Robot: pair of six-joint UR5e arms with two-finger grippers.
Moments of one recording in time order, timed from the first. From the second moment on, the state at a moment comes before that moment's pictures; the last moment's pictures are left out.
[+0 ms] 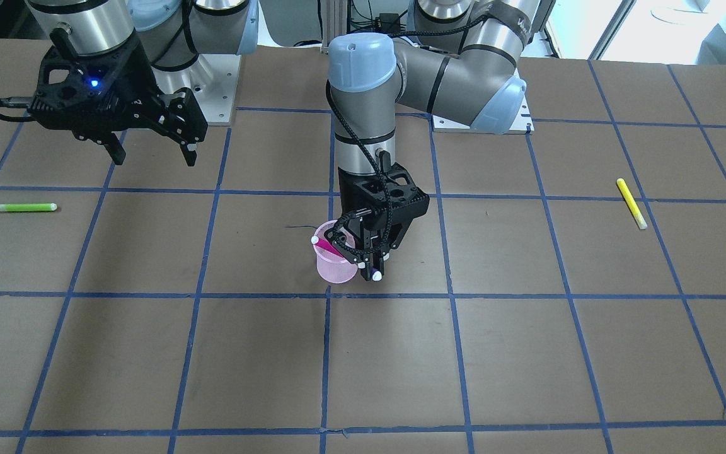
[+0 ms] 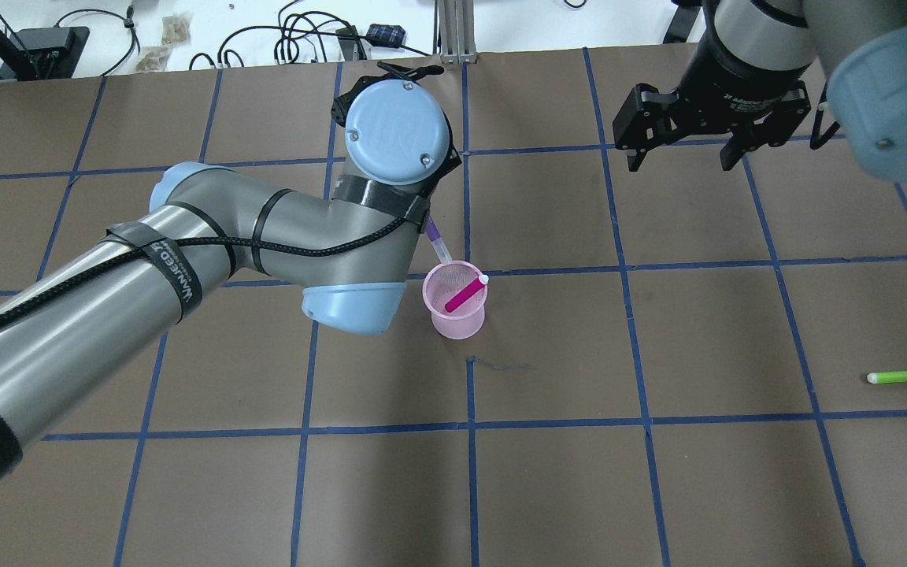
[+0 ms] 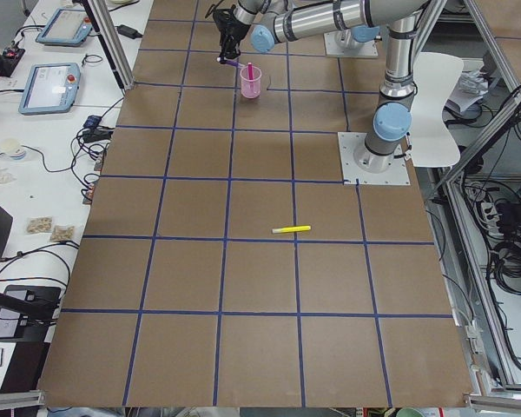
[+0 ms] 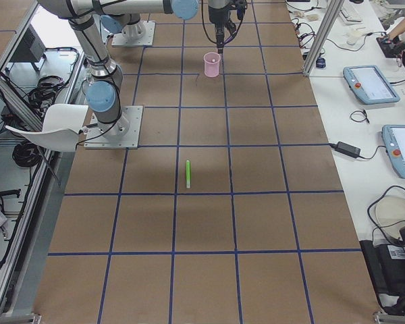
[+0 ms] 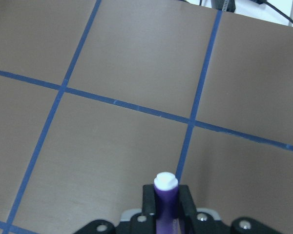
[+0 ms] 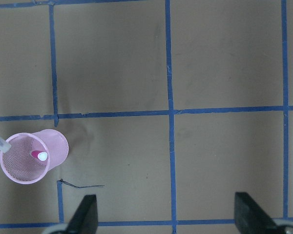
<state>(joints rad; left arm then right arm) -1.97 -1.86 -1.79 -0.65 1.86 -0.78 1.60 -1.61 1.60 -1.68 -1.54 0.05</state>
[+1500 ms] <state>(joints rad) -2.05 -1.89 -1.84 -0.65 1.94 -0.84 1.60 -1.61 1.60 -1.67 -1.54 0.02</state>
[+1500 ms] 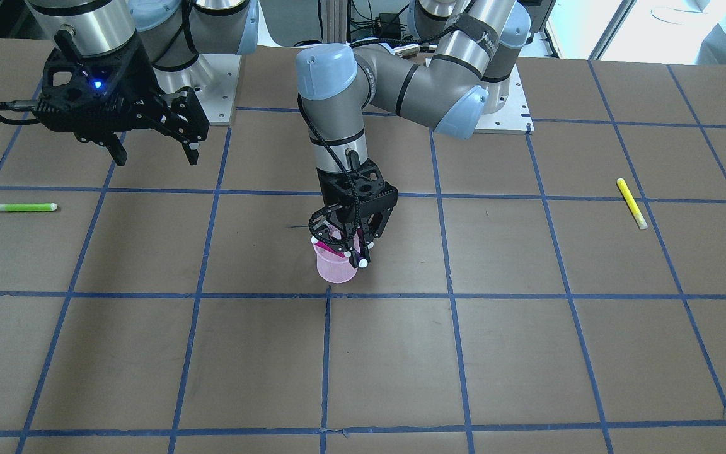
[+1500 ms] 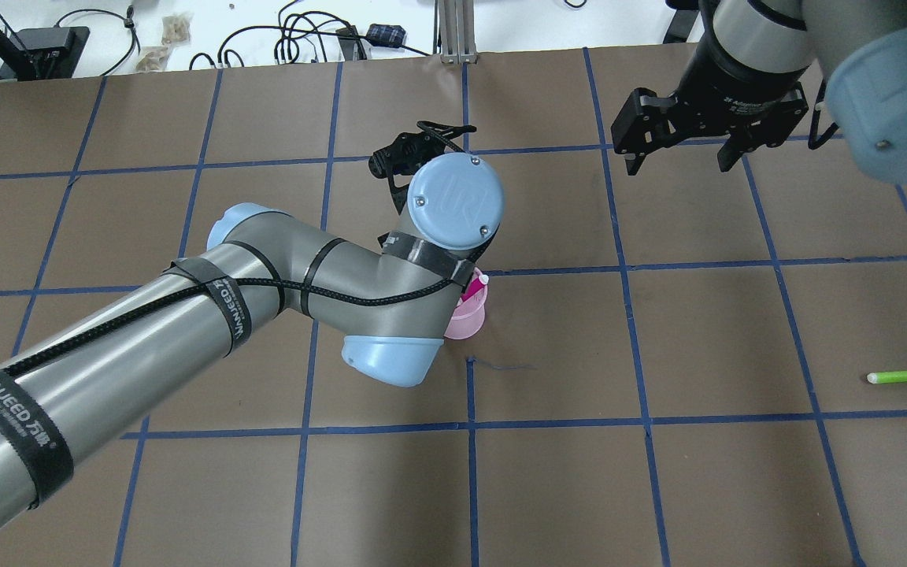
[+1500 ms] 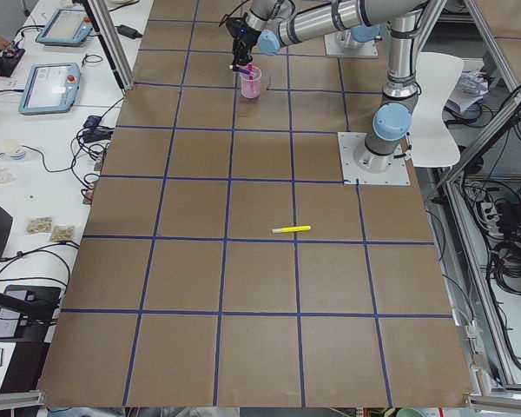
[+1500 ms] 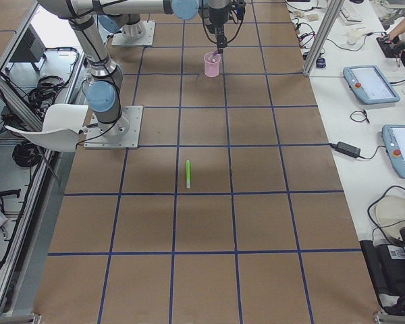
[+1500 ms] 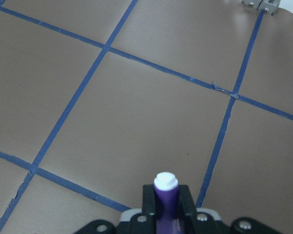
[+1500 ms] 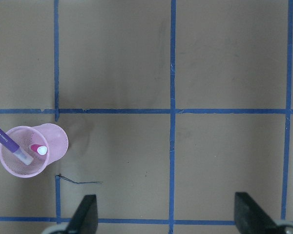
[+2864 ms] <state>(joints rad) -1.94 -1.84 -1.73 -0.82 1.80 -0.67 1.60 -1.61 1.61 -1.67 -1.54 0.02</state>
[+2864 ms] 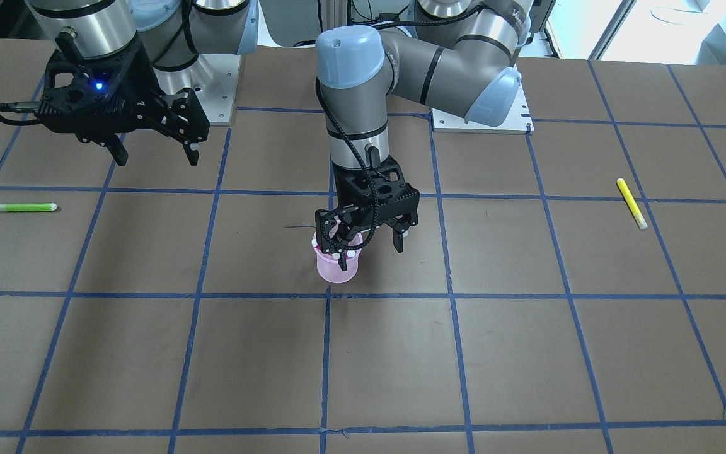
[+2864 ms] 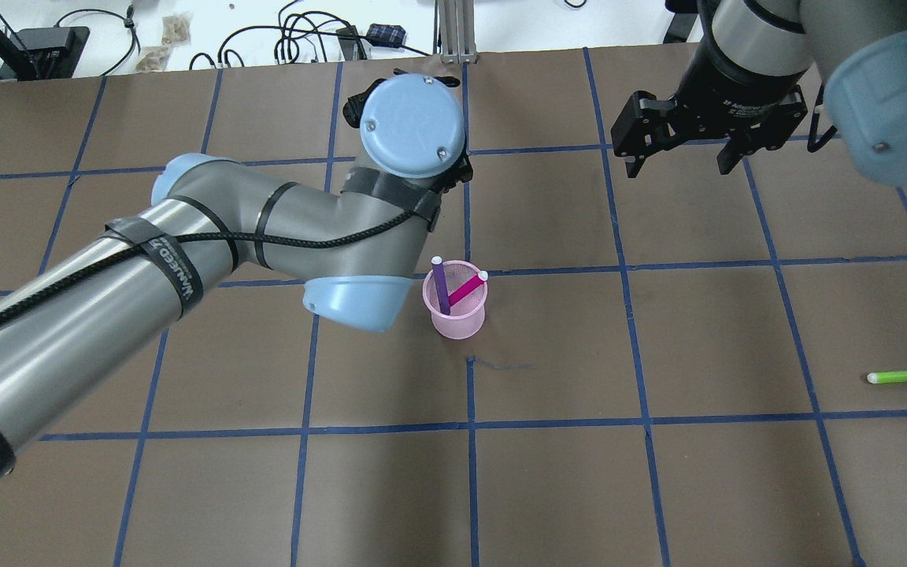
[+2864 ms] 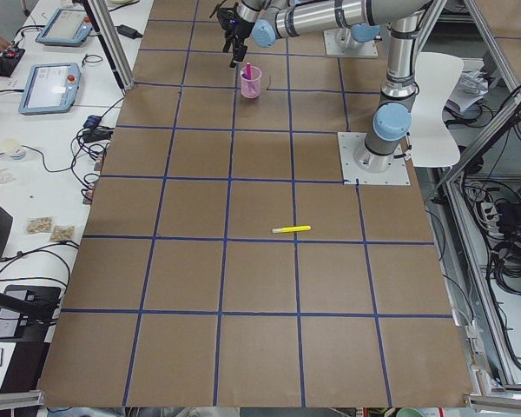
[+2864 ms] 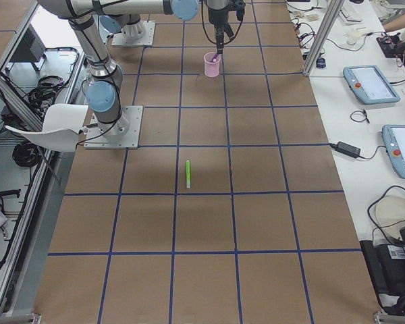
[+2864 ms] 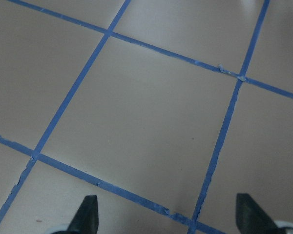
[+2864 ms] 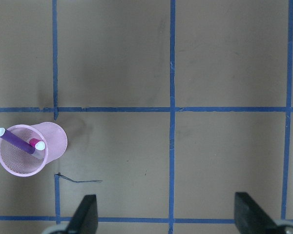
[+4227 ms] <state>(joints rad) -1.57 -1.54 -1.68 -1.50 1.61 0.14 1.60 -1.61 1.61 -1.67 -1.54 0.02</state>
